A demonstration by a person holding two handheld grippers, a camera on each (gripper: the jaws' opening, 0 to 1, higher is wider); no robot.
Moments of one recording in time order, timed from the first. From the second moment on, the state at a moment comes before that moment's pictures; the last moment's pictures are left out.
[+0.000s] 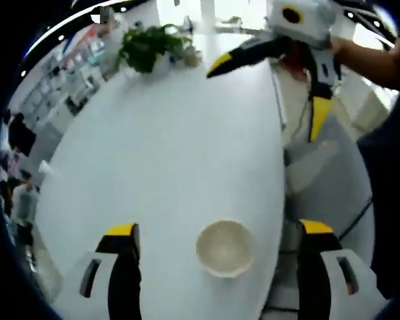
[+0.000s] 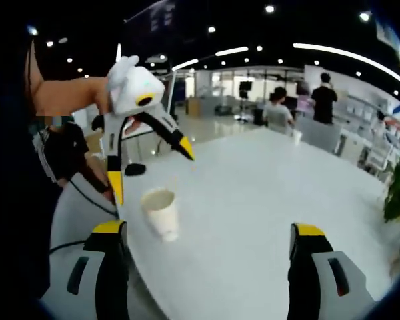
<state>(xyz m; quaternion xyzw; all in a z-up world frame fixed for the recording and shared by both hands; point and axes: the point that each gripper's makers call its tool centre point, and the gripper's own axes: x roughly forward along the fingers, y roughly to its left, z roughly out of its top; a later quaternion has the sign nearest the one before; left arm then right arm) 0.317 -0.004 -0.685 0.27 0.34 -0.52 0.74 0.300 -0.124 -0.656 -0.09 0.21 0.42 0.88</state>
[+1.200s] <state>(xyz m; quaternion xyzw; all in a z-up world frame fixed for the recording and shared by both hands) 0.301 0.112 -0.707 0.08 0.20 -0.39 0.90 0.302 -0.130 -0.707 -0.07 0.19 0.35 0.91</state>
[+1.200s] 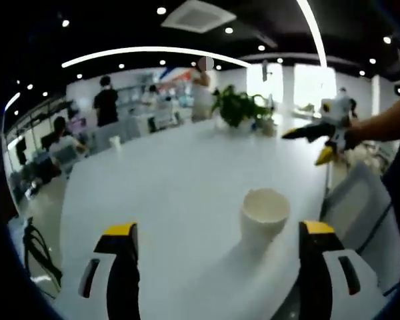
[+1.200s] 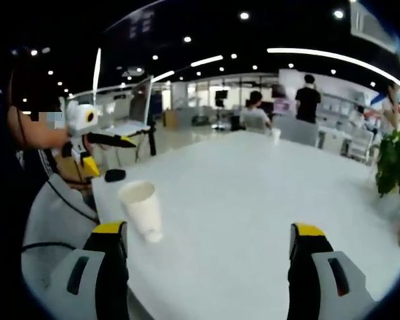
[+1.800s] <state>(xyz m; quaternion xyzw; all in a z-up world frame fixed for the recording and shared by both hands) 0.274 0.095 -0.749 0.07 0.22 -0.43 0.87 0.282 -0.119 -0.740 -0.08 0.21 0.38 0.90</state>
